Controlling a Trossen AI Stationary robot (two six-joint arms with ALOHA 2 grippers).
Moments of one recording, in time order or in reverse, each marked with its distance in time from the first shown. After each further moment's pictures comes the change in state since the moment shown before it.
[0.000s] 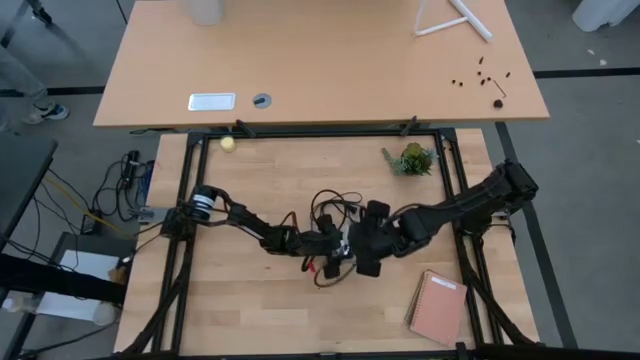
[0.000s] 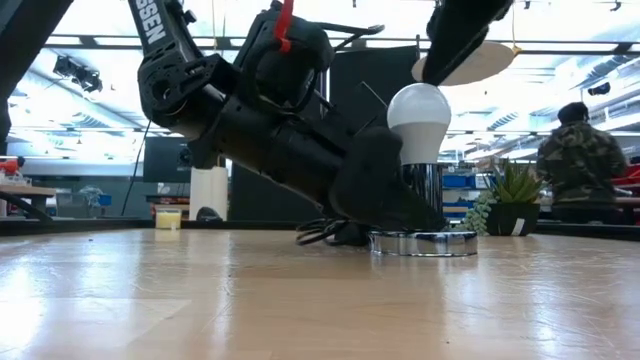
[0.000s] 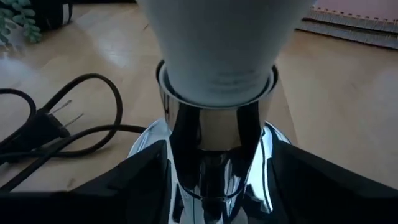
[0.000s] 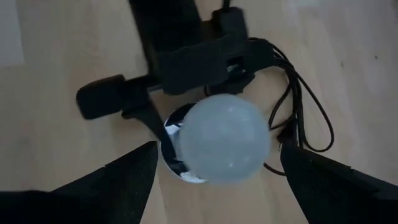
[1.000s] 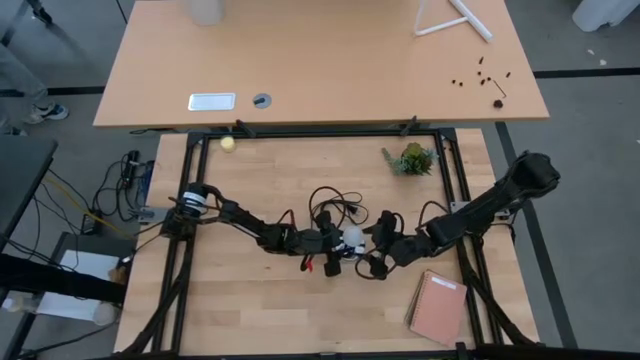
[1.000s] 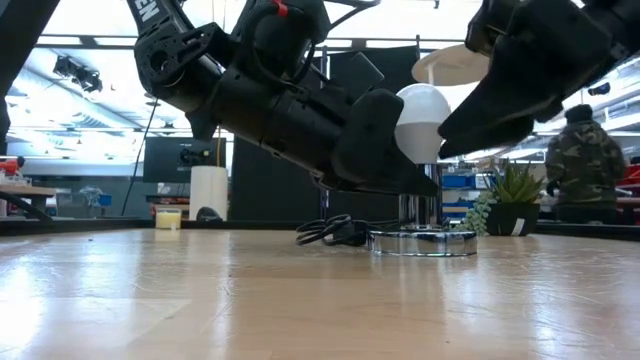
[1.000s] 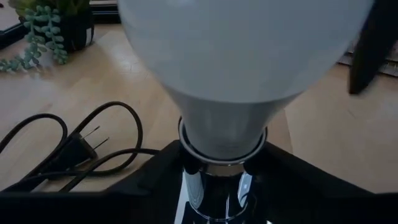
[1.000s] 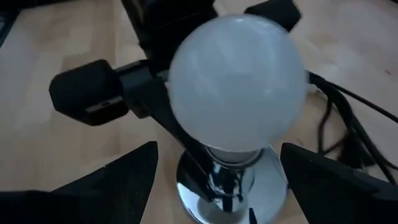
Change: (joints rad) left arm -0.008 -0.078 0.001 -0.060 -0.053 0.003; right arm 0.080 -0.237 -0.794 1.064 0.177 0.025
